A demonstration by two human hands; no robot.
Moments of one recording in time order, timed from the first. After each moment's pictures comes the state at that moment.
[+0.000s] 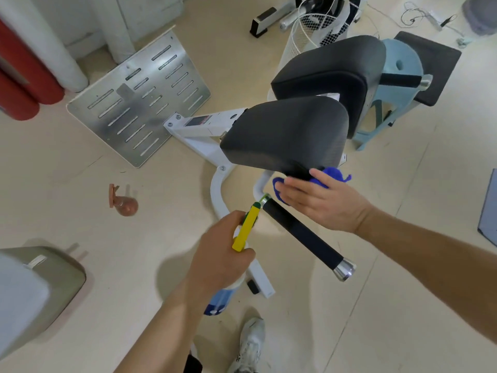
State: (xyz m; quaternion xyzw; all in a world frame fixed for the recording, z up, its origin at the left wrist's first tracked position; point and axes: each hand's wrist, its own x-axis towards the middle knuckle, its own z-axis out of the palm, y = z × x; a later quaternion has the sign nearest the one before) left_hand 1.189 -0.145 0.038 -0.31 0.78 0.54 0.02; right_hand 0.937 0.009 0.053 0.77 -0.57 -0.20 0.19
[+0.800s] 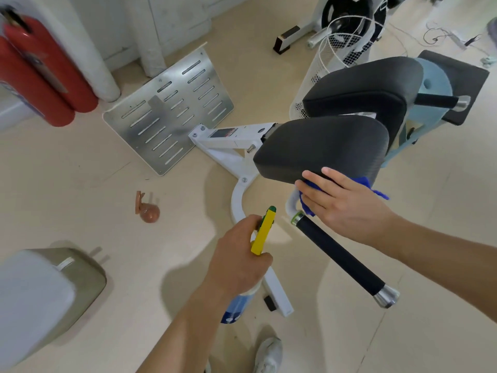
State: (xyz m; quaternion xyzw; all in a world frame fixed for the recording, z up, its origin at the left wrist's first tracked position) left_hand 1.201 -0.183 0.045 -0.33 0.77 0.55 0.00; right_hand 0.971 -0.056 0.084 0.72 -0.62 -0.31 0.11
